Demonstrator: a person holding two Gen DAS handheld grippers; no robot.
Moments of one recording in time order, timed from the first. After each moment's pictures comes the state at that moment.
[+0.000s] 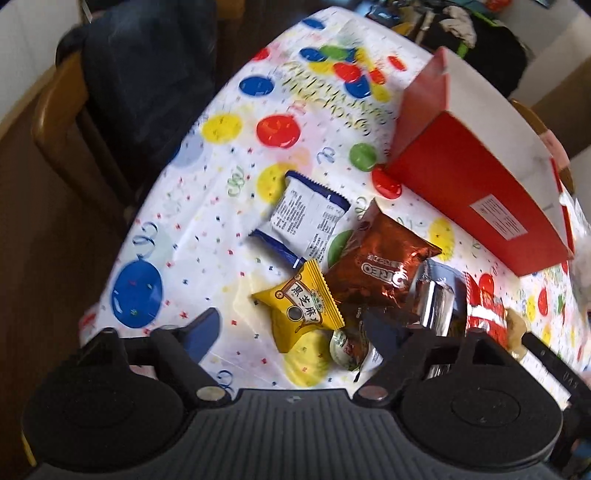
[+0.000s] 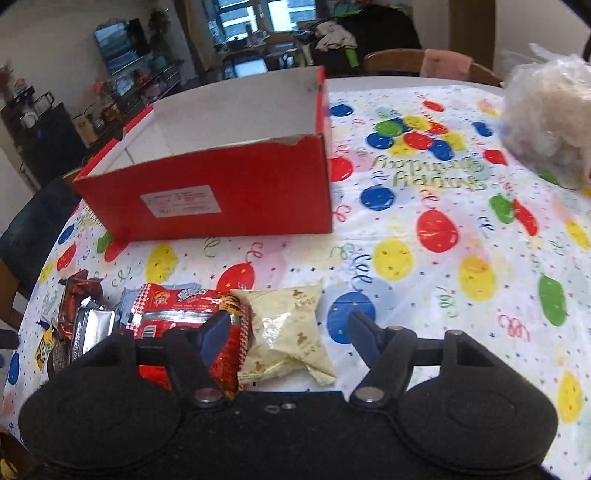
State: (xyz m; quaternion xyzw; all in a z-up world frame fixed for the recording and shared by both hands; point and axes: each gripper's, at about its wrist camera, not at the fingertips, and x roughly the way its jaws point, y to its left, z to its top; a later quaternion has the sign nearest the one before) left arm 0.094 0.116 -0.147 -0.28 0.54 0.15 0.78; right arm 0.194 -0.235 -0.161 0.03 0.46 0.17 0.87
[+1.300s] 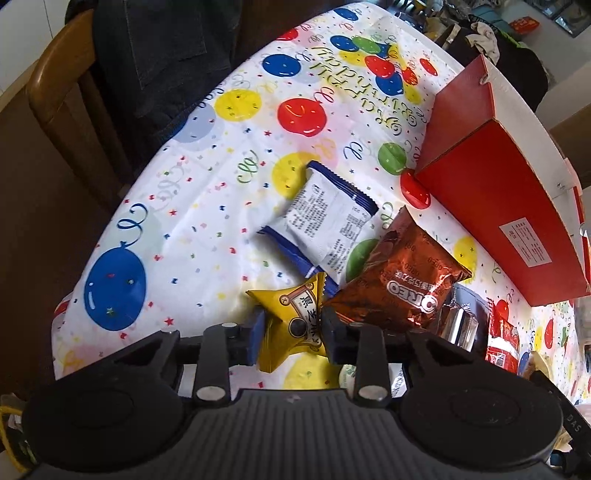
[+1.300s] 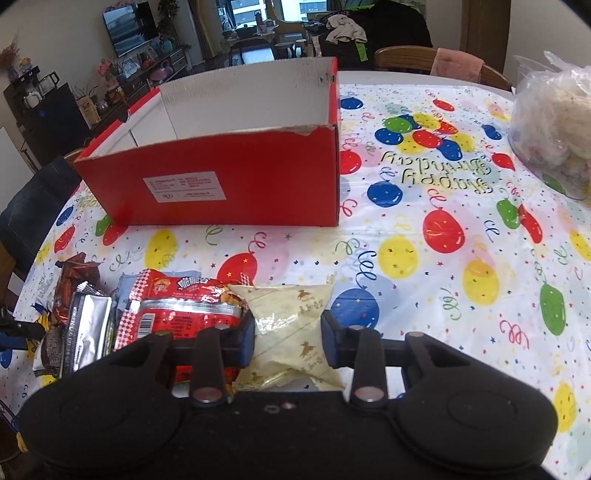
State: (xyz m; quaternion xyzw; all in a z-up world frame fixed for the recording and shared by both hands) left arm 0.100 0.129 -0.179 -0.32 0.53 0.17 0.77; right arm 0.190 -0.233 -0.155 0.00 0.46 0.16 0.87
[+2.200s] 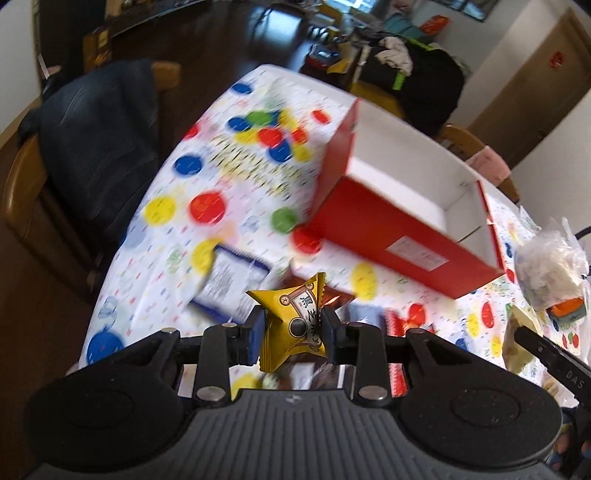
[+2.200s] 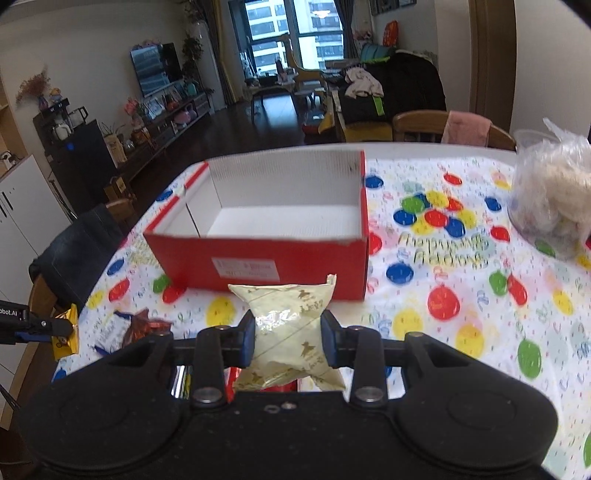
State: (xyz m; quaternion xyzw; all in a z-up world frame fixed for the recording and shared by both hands) left arm 0.109 0.097 -0.079 -0.24 0.46 0.08 0.85; right arm 0.178 -0.223 -0.068 0.01 0.38 0.20 0.90
